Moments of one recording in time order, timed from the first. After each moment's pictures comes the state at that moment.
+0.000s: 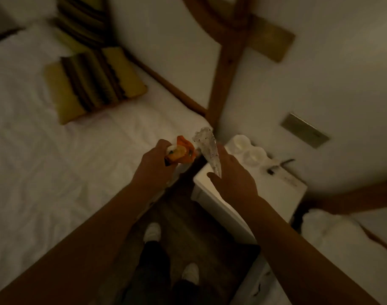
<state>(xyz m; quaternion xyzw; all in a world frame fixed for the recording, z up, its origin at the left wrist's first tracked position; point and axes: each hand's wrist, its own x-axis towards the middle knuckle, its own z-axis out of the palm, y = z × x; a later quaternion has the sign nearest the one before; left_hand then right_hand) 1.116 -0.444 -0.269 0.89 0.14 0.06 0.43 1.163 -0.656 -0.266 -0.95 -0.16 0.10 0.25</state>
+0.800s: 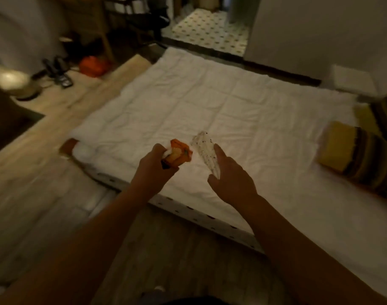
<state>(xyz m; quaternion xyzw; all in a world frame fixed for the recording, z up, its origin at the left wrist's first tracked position) 0.445 -0.189 -0.173 0.67 0.62 0.31 0.25 0.664 -0.213 -0.167 -0.67 -0.71 0.16 0.17</state>
